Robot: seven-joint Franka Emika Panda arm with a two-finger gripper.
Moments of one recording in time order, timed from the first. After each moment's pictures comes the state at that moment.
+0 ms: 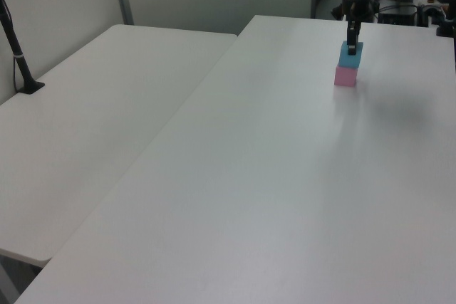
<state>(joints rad) -0.30 0.25 -0.11 -1.78 -0.05 2.02 -0.49</state>
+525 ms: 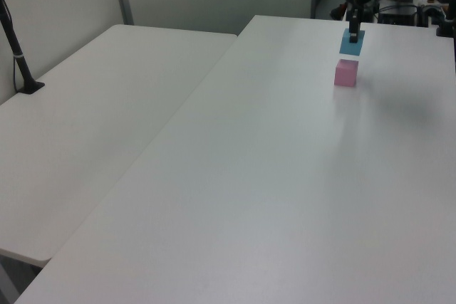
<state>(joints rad) -0.35 0.26 -0.11 -1.72 -0.05 2.02 -0.52</state>
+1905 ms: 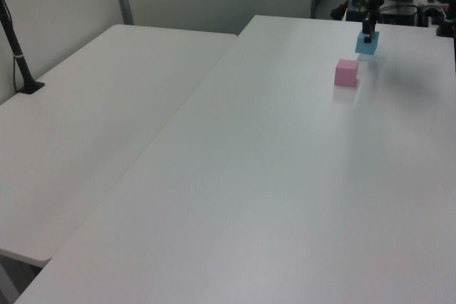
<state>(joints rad) -0.55 0.51 -0.11 -1.51 -0.05 2.02 -0.62</state>
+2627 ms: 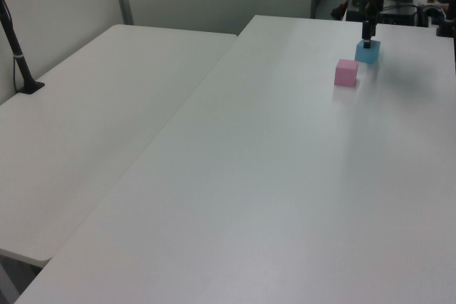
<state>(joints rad) -0.55 0.53 -0.12 -1.50 -0.05 2.02 -0.64</state>
